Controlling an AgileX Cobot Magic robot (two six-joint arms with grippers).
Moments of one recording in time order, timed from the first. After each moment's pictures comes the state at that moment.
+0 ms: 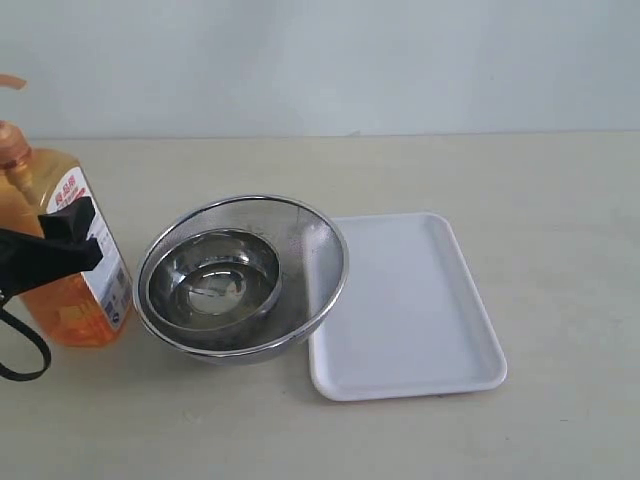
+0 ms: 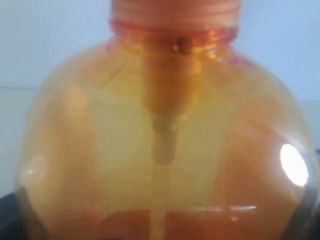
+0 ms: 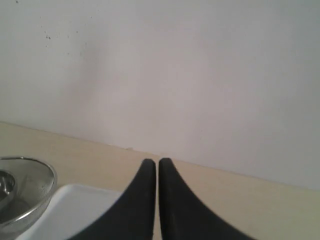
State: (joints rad) left arm -0.22 1.72 -0.27 -0.18 -1.20 -0.06; right arm 0.18 0.01 -0.34 0.24 0.39 -0.35
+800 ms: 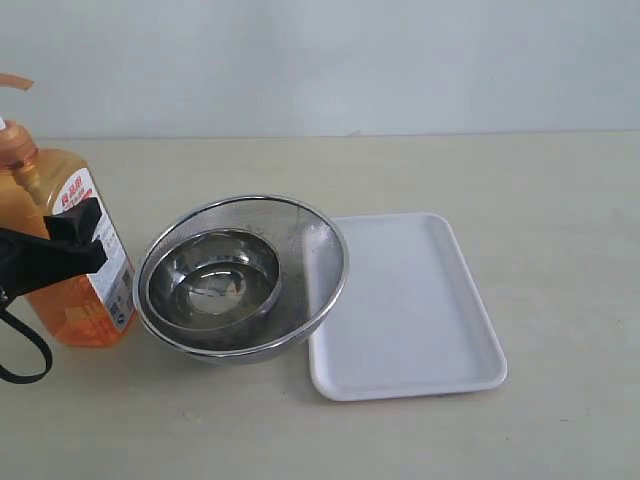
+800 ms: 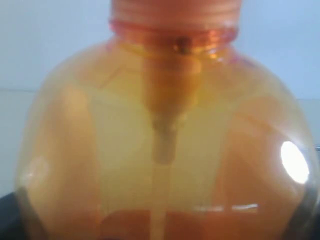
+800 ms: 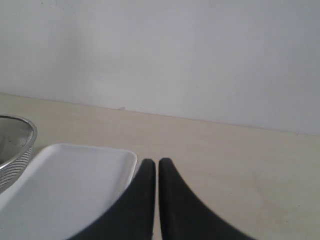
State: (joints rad) left arm -0.22 1.72 -0.27 -0.15 -1.20 -0.07; right arm 0.18 0.01 -0.02 0.28 0.14 -0.35
